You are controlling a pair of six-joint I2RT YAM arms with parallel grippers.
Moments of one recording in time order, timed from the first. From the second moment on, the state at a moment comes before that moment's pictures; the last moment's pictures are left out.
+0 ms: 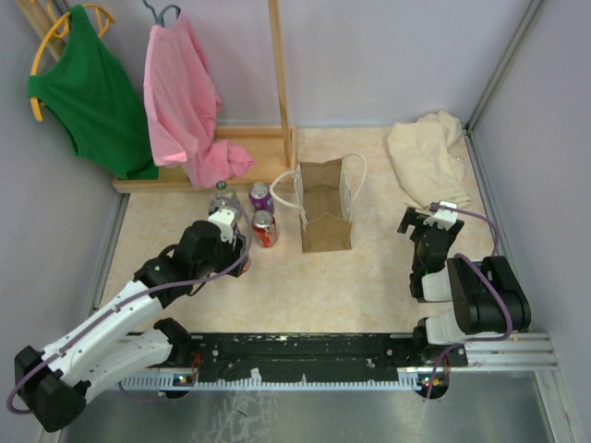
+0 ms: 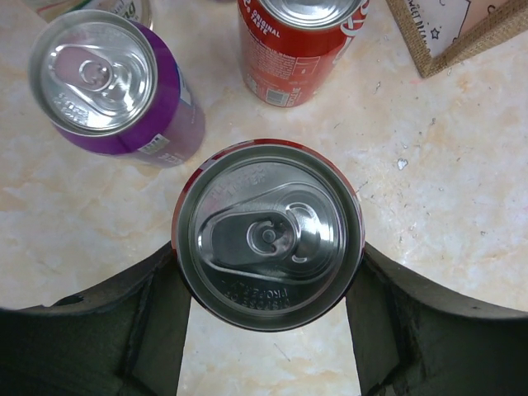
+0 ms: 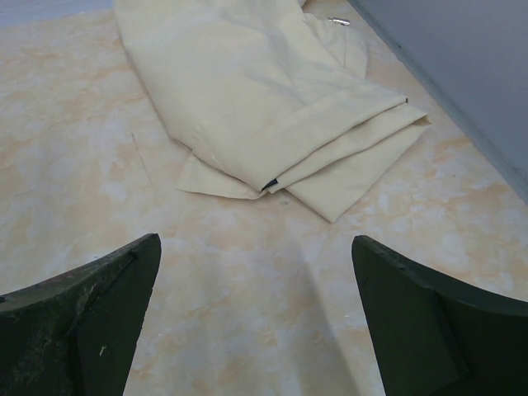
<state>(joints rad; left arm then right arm) -0.69 0.83 0.63 -0.48 -0.21 -0.24 0.04 1.44 0.14 1.20 0.34 0.07</state>
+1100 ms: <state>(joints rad) -0.70 0.97 0.42 -0.07 -0.21 -0.33 0.04 1.44 0.14 1.20 0.34 0.07</state>
